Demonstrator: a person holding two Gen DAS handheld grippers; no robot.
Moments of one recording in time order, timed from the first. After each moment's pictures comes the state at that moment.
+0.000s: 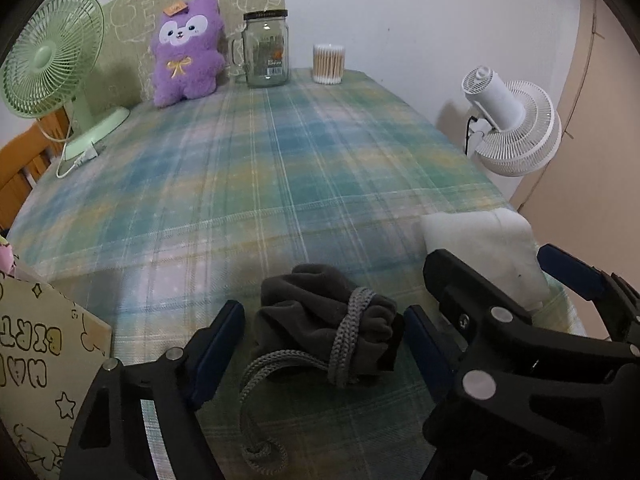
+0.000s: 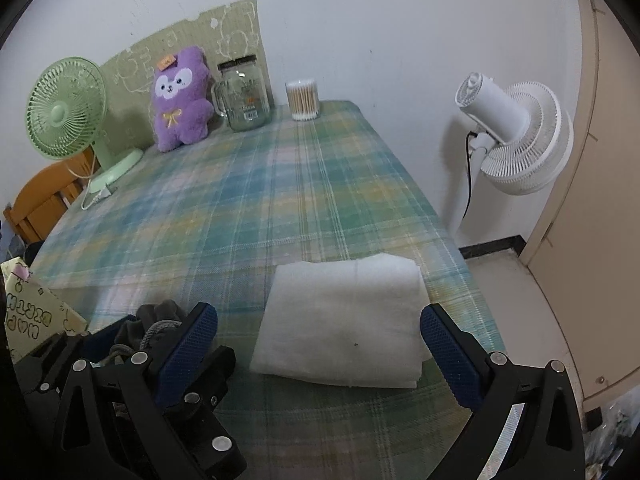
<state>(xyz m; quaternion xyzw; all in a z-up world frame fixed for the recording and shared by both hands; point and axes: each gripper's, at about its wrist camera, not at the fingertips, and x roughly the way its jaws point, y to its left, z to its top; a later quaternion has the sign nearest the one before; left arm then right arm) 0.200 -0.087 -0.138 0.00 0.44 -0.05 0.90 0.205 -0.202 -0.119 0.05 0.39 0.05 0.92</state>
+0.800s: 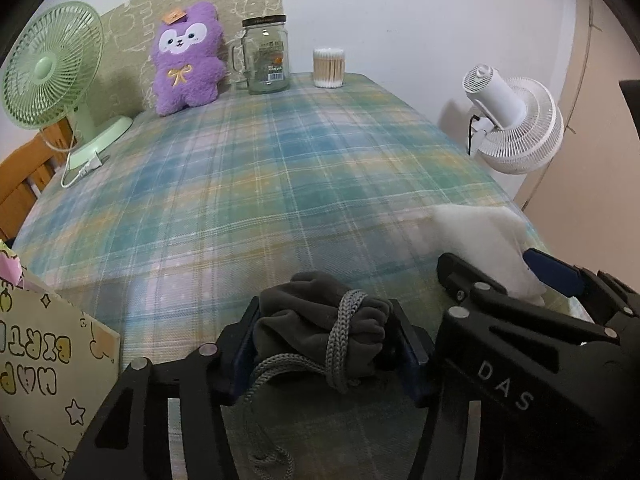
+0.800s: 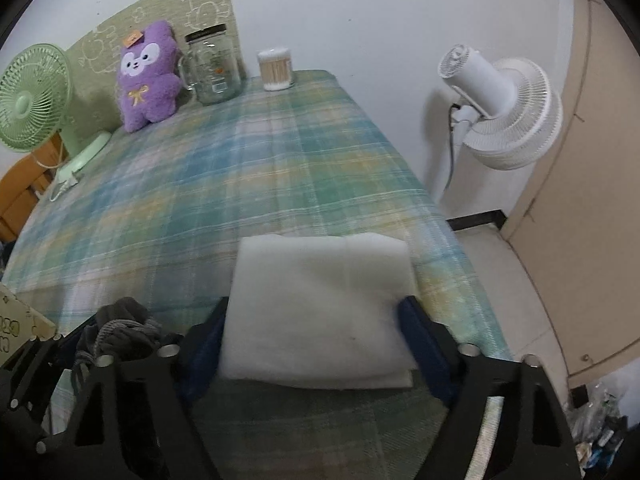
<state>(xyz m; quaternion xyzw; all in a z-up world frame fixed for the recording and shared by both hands) 0.199 -0.088 -0.136 0.02 0.44 -0.04 0.90 0.217 -0.205 -0.131 0.04 0.43 0.01 0.90</state>
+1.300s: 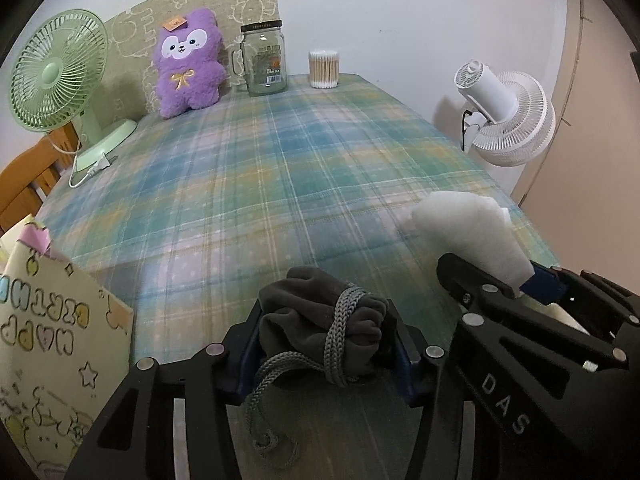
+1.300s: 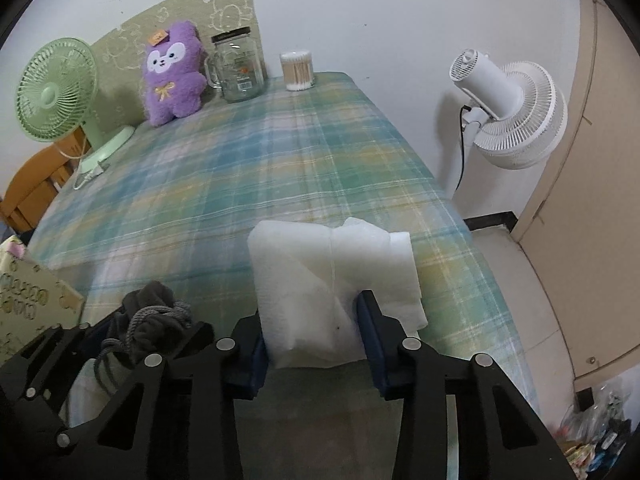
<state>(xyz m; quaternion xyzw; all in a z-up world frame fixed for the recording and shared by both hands) 0.175 -0.090 -0.132 0.03 0.43 -0.04 0.90 0.187 -0.191 -0.120 0.04 0.43 0.04 0.90</state>
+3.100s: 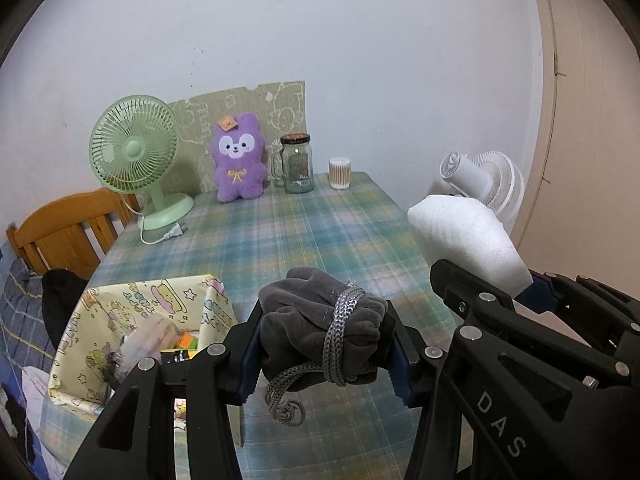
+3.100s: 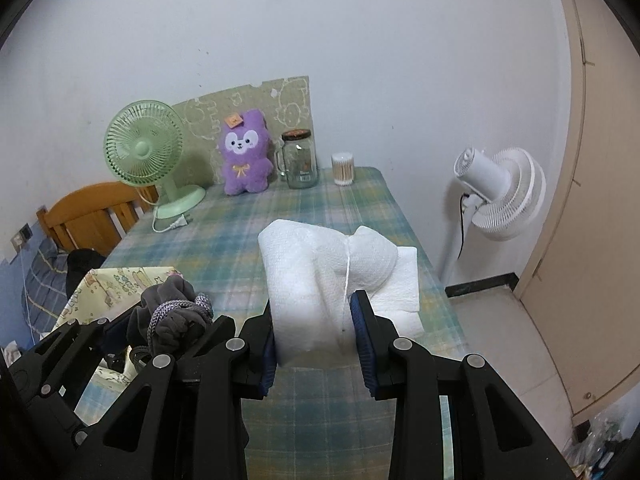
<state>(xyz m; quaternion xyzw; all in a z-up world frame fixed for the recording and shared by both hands) 0.063 -0.067 -0.007 0.02 0.31 -0.02 0.95 0.062 -0.164 0.014 0.03 0.31 0.08 0.95</state>
